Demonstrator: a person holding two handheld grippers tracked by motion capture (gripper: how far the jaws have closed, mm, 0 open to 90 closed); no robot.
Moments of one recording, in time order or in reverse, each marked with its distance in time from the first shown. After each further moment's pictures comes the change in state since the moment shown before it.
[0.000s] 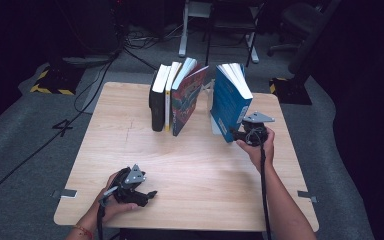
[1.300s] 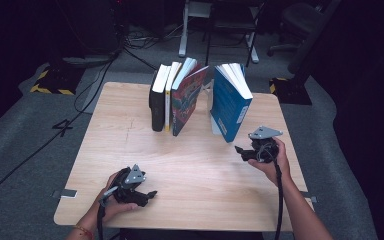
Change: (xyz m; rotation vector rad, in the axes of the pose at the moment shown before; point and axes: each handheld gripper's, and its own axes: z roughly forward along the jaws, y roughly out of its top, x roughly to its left) left arm 0.000 0.000 0.000 0.000 0.002 0.000; right arm 0.007 -0.026 -0.049 0.112 0.090 -0.154
